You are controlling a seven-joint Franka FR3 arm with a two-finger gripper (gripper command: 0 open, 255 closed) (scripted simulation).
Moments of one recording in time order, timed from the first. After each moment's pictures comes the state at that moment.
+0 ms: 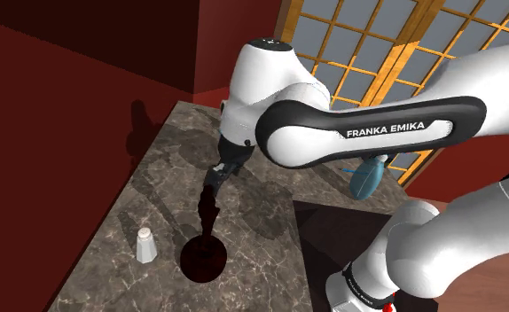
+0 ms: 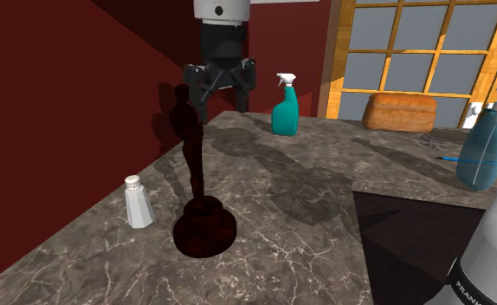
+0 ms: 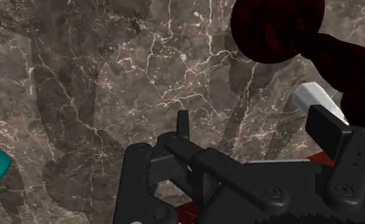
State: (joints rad) arm 0.15 -0.33 0.38 -2.35 0.08 2.12 0.21
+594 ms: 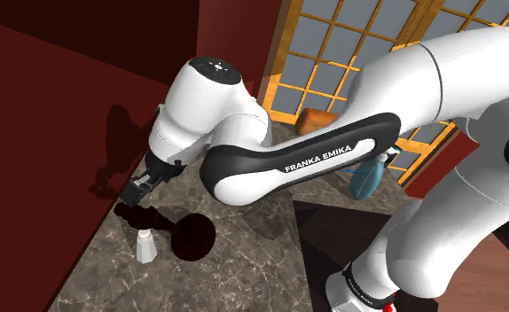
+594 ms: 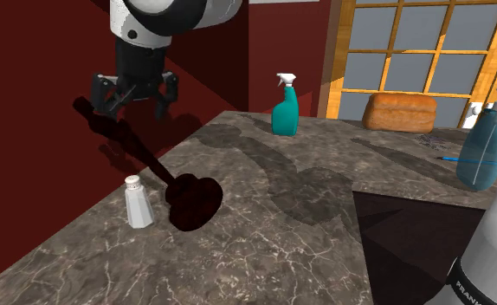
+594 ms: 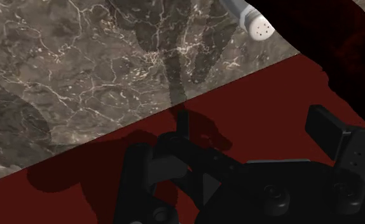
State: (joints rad) arm 0.15 0.00 0.53 -2.16 -0.13 2.52 0.44
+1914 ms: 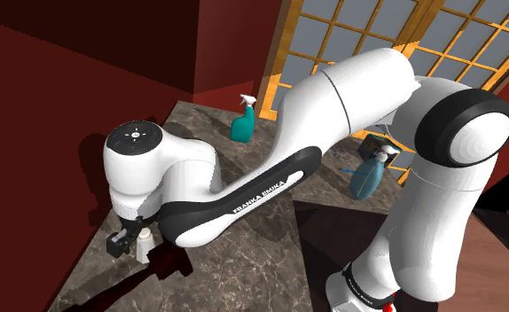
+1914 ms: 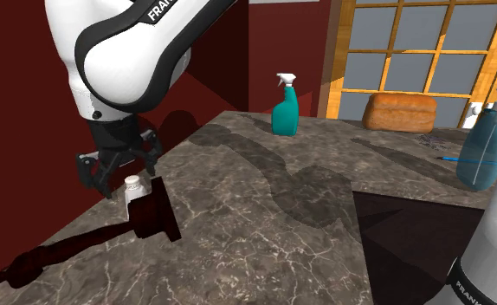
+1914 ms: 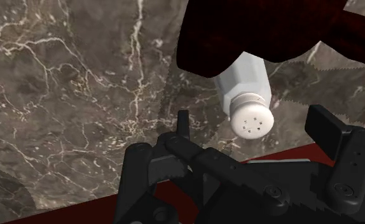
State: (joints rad) arm 0.31 0.34 0.49 -1.96 -0.41 2.34 0.67
